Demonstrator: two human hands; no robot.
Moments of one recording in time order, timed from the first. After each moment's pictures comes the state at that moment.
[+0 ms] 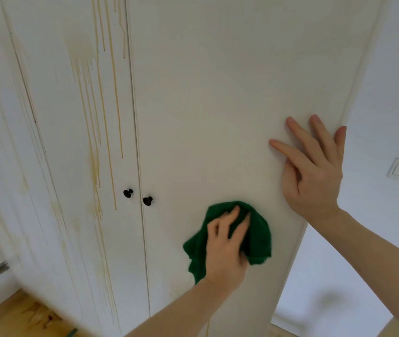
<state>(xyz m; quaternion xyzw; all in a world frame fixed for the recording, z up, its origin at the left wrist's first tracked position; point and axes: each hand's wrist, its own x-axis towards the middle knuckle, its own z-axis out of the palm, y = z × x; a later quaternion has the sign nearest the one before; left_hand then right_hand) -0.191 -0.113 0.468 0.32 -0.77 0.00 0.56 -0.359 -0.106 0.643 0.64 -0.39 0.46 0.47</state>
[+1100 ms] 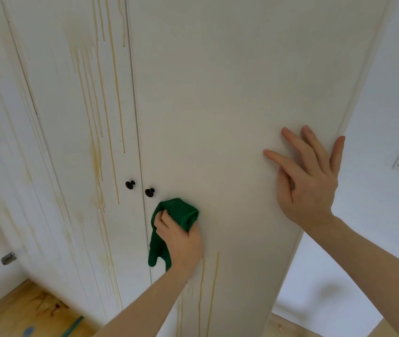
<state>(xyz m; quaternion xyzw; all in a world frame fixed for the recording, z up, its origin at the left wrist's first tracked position) -0.133 -0.150 0.453 0.56 -0.50 -0.24 0.62 -0.348 -0.099 0.611 0.63 -0.42 0.46 0.47</state>
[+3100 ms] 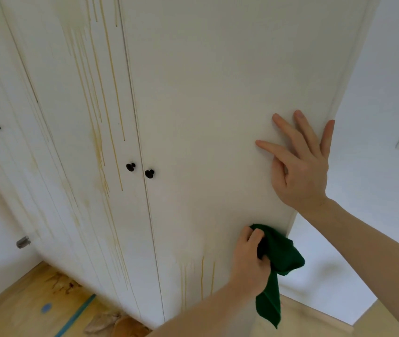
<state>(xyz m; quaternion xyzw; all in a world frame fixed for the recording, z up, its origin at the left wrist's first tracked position) -0.231 -0.051 0.414 0.39 -0.74 -0.32 0.44 -0.353 -0.092 0.594 0.67 -0.42 0.43 0.44</state>
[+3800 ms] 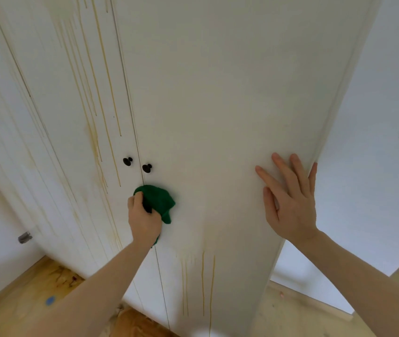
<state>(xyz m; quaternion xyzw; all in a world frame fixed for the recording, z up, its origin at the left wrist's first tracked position) -0.041 -0.180 0.416 0.60 -0.55 -0.18 0.55 -0.353 -0.080 0.505 0.67 -0.48 0.43 0.37</state>
